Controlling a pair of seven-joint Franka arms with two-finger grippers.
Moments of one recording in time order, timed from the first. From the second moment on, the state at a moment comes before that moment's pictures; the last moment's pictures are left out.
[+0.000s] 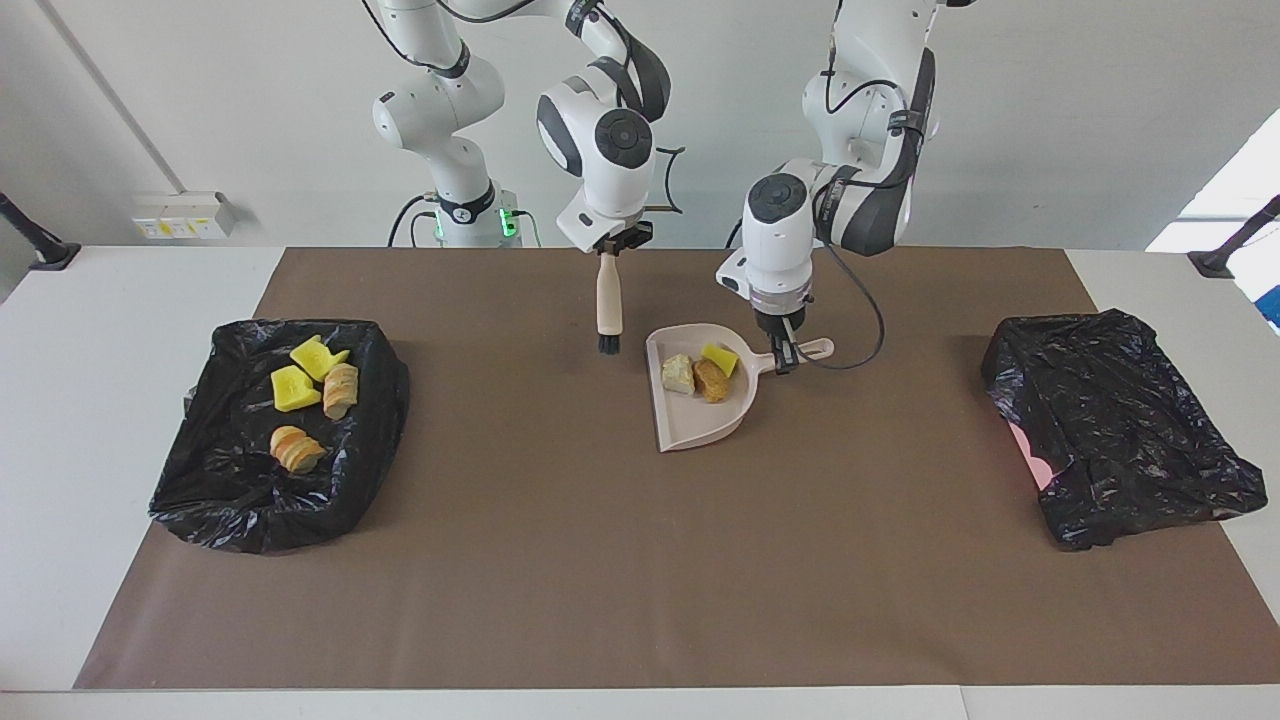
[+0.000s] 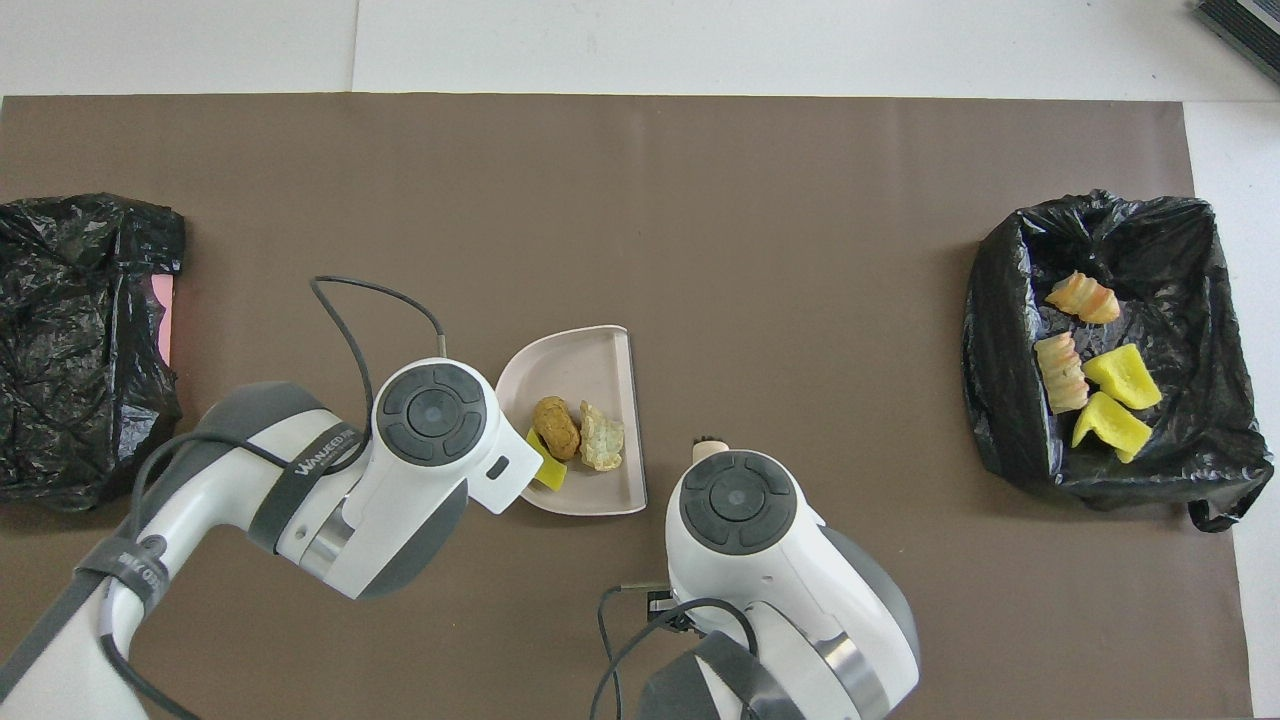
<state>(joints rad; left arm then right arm) -0.47 0.07 -0.05 -2.14 0.22 2.14 0.87 0.67 -0.04 0.02 -2.13 0.23 1.72 0.65</state>
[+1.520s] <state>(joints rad) 0.50 -0.08 -0.02 -1.92 0.20 2.08 1.40 0.89 0.01 0.02 -2.31 0.30 2.01 0.88</state>
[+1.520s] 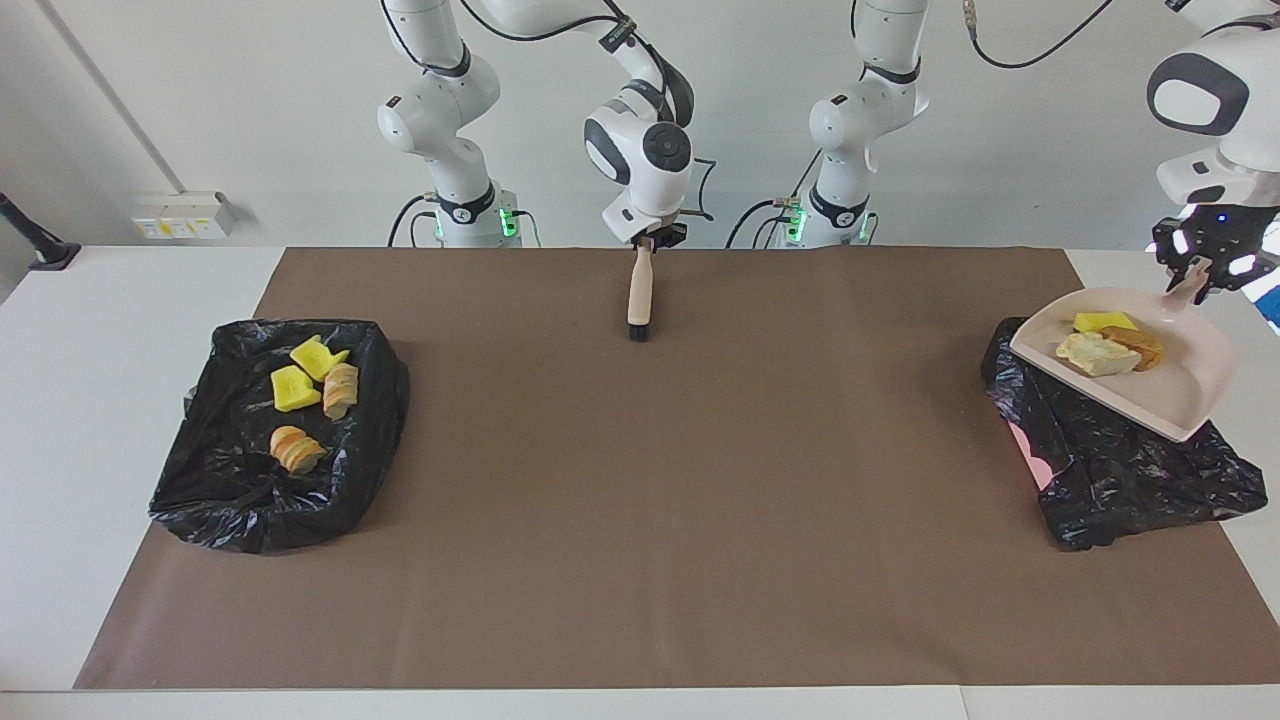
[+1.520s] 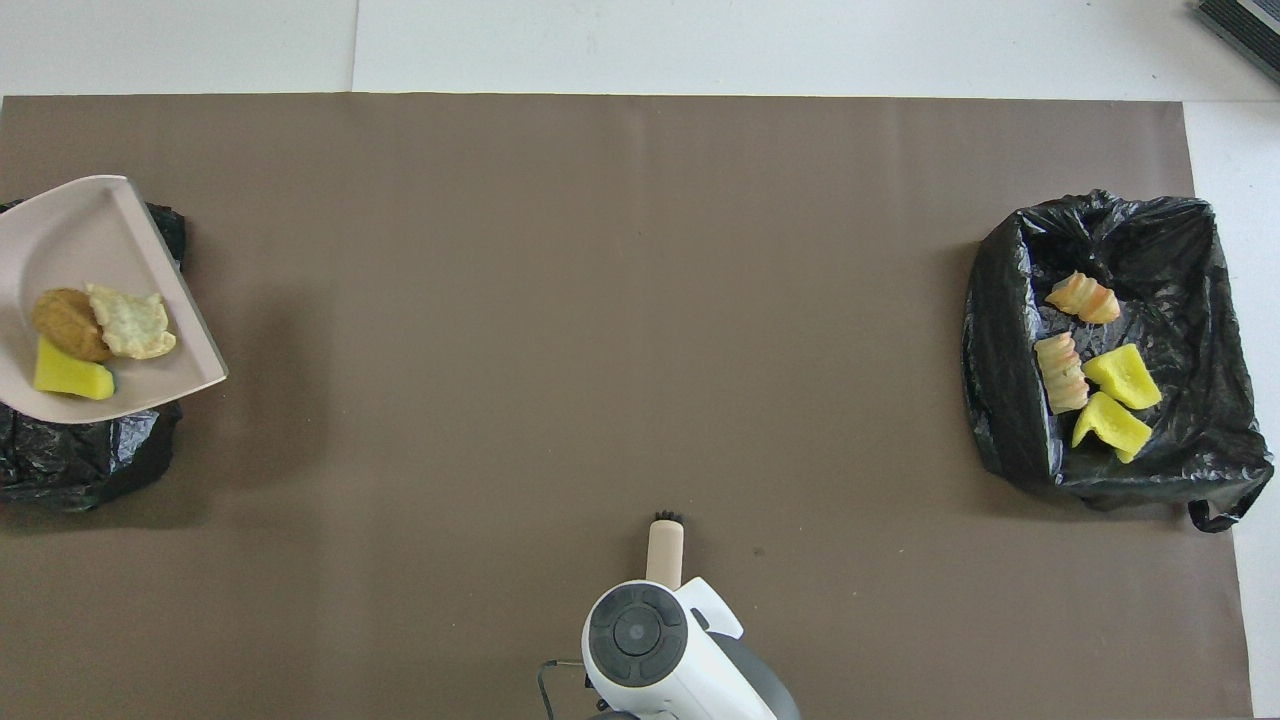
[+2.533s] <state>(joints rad) 0.46 0.03 -0.04 -1.87 0.81 2.08 1.40 0.58 -0.05 0.00 -2.12 0.02 2.03 0.67</state>
